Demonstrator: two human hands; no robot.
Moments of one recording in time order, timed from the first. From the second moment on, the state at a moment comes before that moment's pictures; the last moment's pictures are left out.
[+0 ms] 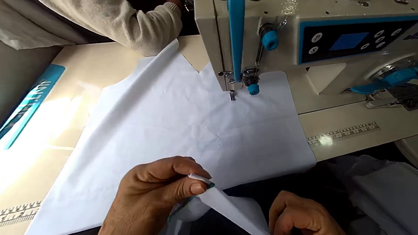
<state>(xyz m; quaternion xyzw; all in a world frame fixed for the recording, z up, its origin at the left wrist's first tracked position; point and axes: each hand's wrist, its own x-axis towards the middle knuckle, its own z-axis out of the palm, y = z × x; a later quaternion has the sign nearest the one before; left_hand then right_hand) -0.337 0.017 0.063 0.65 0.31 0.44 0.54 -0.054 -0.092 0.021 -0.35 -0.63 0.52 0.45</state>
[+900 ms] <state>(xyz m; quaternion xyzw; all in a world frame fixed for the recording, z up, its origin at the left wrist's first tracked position) -0.166 0.087 0.059 0.83 0.47 -0.03 0.28 -0.031 -0.139 -0.018 -0.48 -0.59 0.47 0.45</state>
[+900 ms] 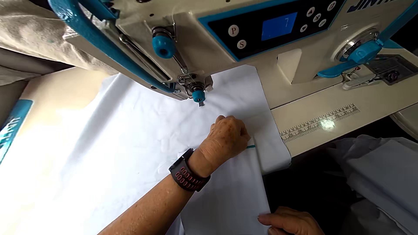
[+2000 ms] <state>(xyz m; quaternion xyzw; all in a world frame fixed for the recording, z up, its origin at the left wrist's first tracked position) -0.166 0.008 -0.007 0.88 0.38 0.26 -0.04 -0.016 -0.138 -0.029 -0.48 -0.59 0.50 0.42</state>
